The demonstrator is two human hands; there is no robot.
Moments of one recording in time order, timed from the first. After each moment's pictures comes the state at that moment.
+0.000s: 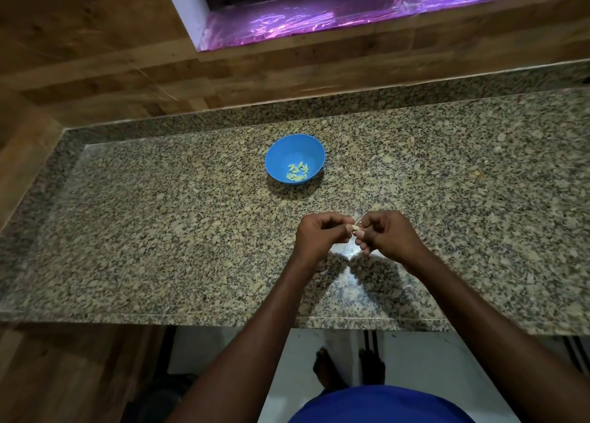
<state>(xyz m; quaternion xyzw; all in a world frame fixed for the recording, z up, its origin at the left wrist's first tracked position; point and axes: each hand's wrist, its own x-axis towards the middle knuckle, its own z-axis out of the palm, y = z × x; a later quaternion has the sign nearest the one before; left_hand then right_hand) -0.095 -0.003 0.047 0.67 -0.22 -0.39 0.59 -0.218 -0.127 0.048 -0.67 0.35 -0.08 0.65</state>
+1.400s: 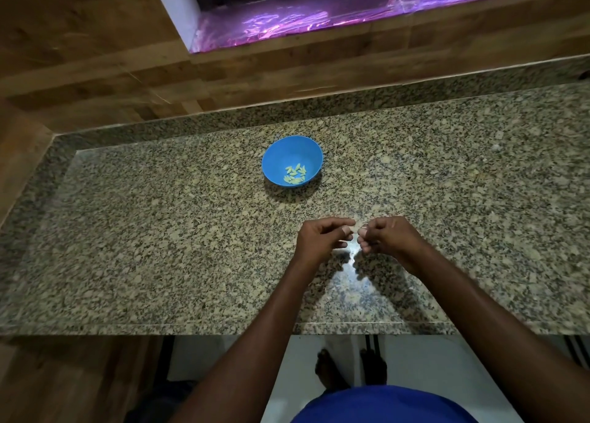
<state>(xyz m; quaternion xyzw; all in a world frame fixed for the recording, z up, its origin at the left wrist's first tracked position) -0.086 -0.006 0.035 0.68 -0.20 -0.42 0.57 -0.214 -0.135 0.043 -0.54 0.41 -0.06 0.73</state>
